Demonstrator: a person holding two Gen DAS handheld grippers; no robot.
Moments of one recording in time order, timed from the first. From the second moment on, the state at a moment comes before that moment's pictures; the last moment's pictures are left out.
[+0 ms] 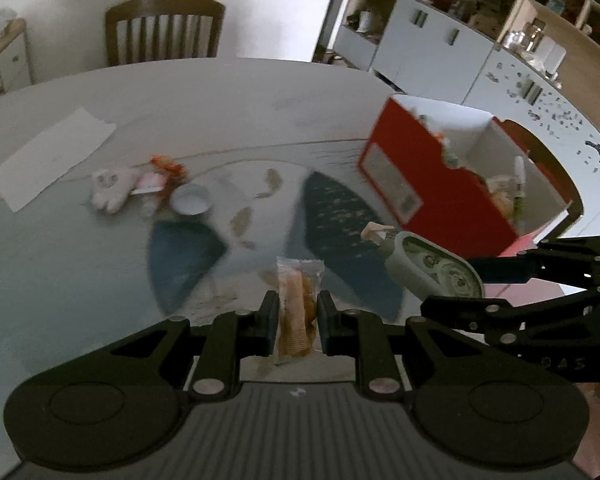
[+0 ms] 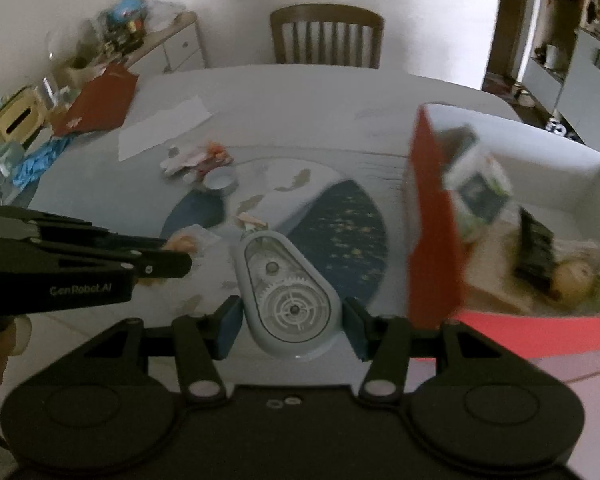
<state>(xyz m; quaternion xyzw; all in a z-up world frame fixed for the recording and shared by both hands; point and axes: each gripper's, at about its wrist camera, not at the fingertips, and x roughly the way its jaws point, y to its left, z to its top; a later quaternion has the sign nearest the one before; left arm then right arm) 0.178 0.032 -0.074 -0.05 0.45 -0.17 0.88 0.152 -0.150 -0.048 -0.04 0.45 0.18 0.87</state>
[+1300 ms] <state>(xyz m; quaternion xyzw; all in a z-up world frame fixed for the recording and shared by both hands) 0.239 -0.188 -0.024 0.03 0.41 -0.25 0.88 0.213 -0.365 -0.025 0.00 0.40 0.09 0.91</state>
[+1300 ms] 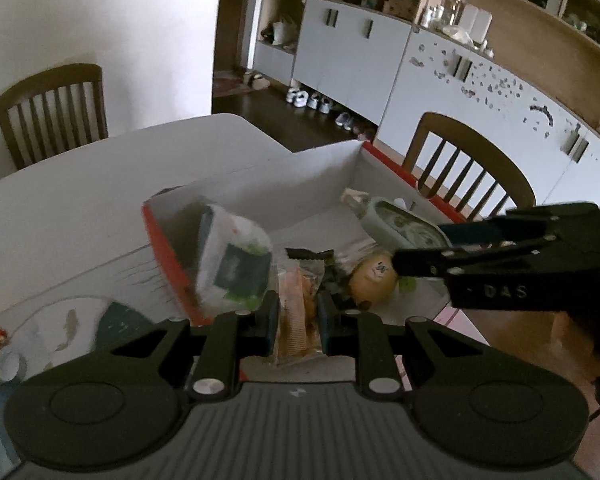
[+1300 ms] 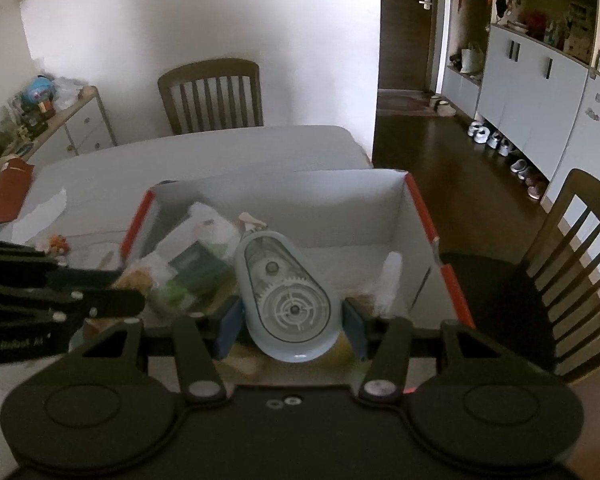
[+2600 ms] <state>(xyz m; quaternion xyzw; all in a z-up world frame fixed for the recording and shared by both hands) 0.302 -0.248 -0.103 0.09 0.52 -0.18 0.83 0.296 -0.376 -0.099 -0.05 0.49 0.06 0.87</state>
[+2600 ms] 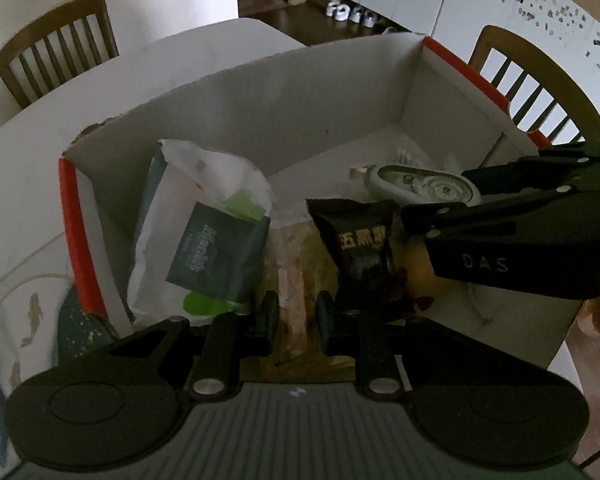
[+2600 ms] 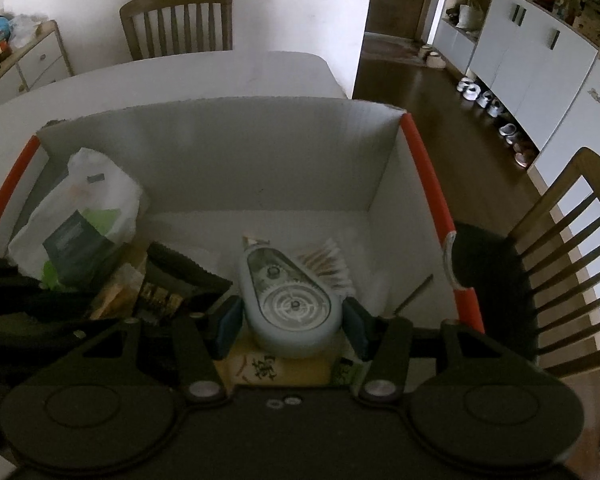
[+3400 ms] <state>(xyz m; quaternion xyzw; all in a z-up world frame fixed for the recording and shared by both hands) 0.282 -0.229 -0.071 0.05 0.48 -0.20 0.85 0.258 -0.385 -0.049 -0.03 0.45 0.10 0.89</state>
